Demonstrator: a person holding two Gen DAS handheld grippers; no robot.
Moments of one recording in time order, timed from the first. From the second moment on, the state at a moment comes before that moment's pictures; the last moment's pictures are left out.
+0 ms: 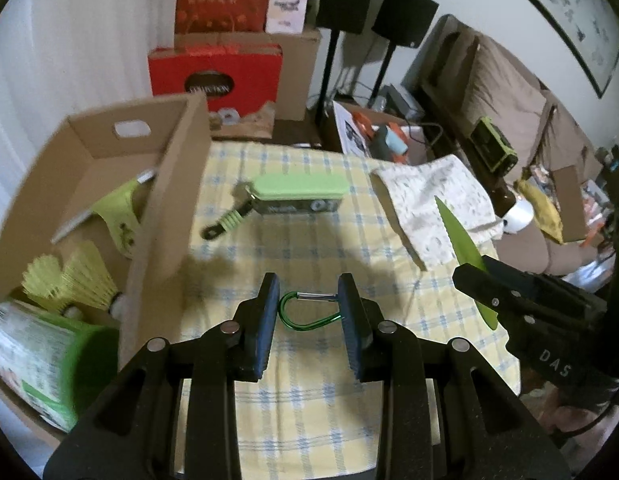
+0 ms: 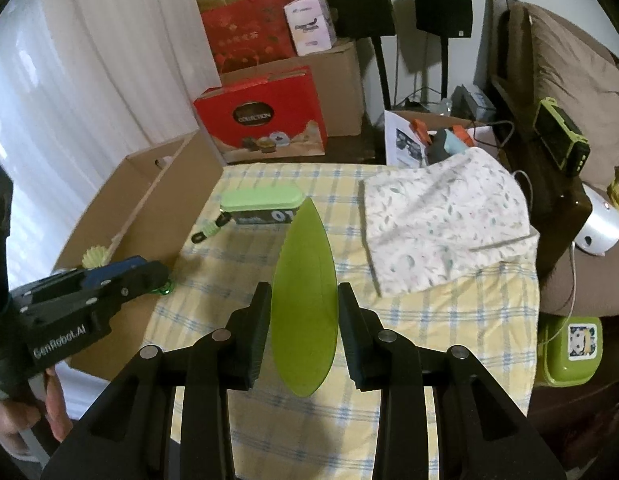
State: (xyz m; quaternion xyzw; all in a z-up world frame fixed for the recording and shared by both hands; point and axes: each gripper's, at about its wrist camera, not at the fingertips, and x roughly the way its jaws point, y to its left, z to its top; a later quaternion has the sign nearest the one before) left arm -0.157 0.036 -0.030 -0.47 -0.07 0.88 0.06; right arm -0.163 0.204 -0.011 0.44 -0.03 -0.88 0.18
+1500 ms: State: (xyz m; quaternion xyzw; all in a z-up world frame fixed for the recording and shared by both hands) left arm -0.176 -0.138 -0.008 -0.43 -0.11 0.89 -0.05; right arm -0.209 0.001 0.015 0.43 0.03 -0.85 0.29
